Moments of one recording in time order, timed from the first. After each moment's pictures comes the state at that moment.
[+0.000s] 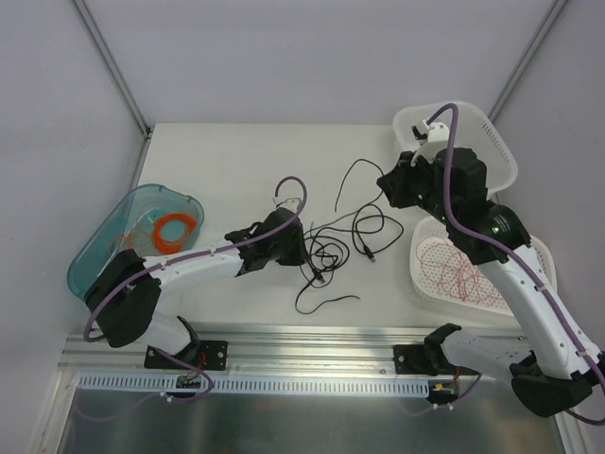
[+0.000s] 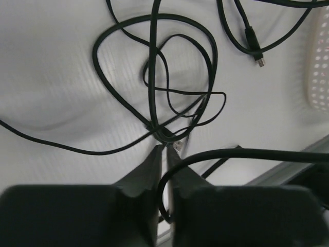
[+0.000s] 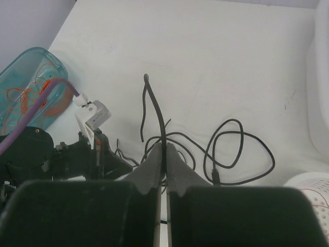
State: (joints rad) left arm -0.84 1.45 0.84 -0.17 -0.03 -0.74; right arm 0.56 1.09 1.39 -0.67 0.05 0.29
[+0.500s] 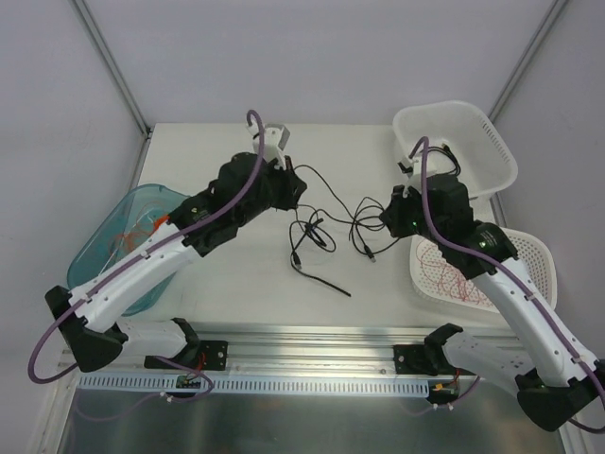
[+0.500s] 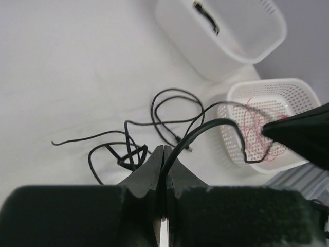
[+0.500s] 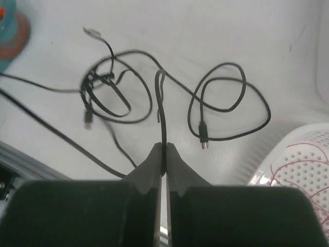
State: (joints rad) left arm -0.84 1.25 1.27 -0.41 -0.21 -0.47; right arm 0.56 0.96 1.18 -0.73 0.06 0.23
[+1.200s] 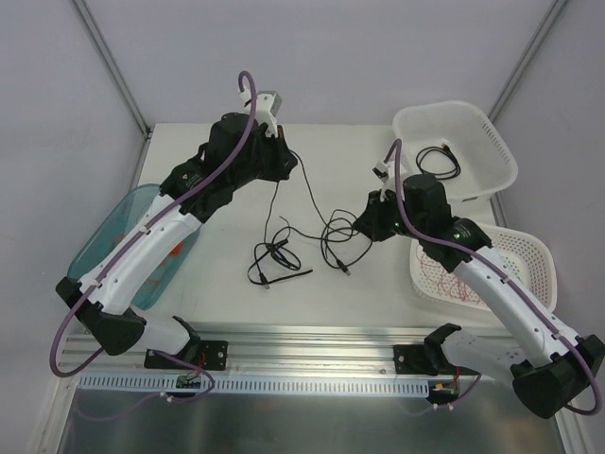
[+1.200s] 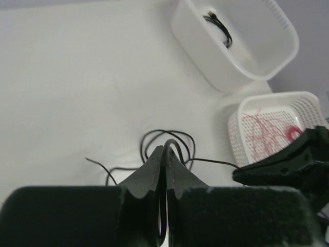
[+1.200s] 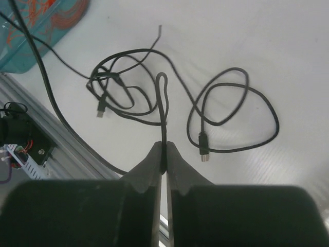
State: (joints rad) left arm -0.69 1.37 1.64 -0.62 -0.11 -0.38; right arm 0.57 1.05 1.07 -0.58 -0.20 0.25
